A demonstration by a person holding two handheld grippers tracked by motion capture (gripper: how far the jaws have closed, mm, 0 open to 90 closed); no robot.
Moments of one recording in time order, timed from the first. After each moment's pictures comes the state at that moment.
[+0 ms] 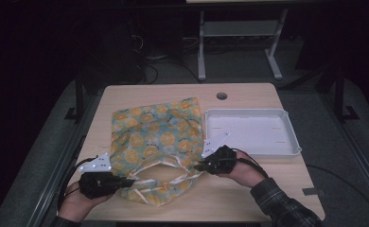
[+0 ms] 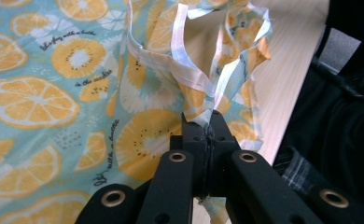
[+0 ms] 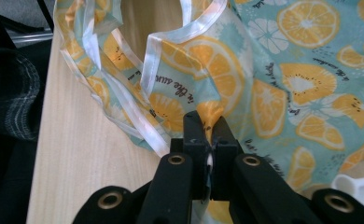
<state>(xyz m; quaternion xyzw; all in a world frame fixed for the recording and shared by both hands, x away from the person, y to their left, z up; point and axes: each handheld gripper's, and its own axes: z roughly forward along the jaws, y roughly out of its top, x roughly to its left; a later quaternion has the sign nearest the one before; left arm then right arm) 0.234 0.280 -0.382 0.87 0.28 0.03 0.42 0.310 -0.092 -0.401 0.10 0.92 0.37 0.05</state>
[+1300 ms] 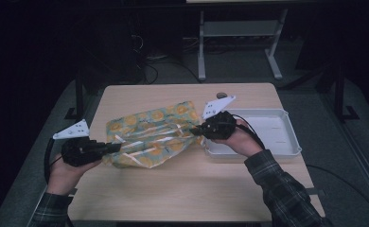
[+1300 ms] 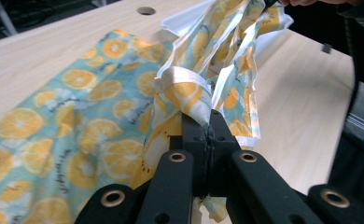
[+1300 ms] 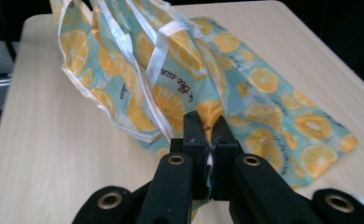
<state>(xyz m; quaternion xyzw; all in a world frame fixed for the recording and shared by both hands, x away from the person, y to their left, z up) 0.293 0.312 -0.326 0.82 0.31 0.10 0.47 0.369 -0.089 -0.334 0.13 0.89 0.43 0.10</state>
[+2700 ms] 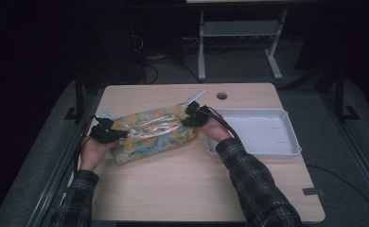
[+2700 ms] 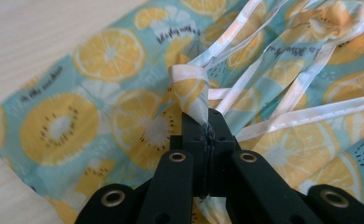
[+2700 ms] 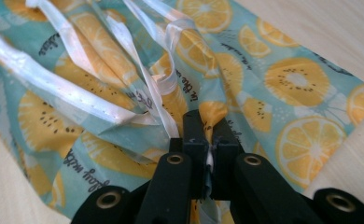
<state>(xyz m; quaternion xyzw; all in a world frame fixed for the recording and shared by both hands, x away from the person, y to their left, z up) 0.405 0.313 -0.425 0.82 0.44 0.12 0.34 0.473 -0.034 -0.422 0.25 0.90 0.34 0.09</state>
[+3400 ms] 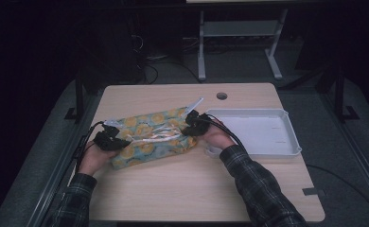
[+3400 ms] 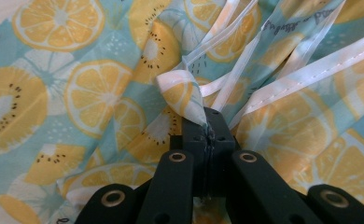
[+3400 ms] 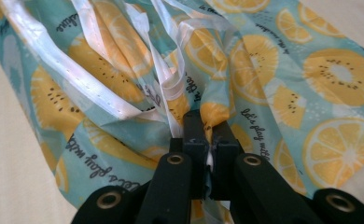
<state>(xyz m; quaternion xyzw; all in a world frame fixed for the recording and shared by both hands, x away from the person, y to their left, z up) 0.392 0.302 -0.436 0.87 0.39 0.09 0.29 0.447 -0.035 -0.428 0.20 0.92 0.33 0.06</state>
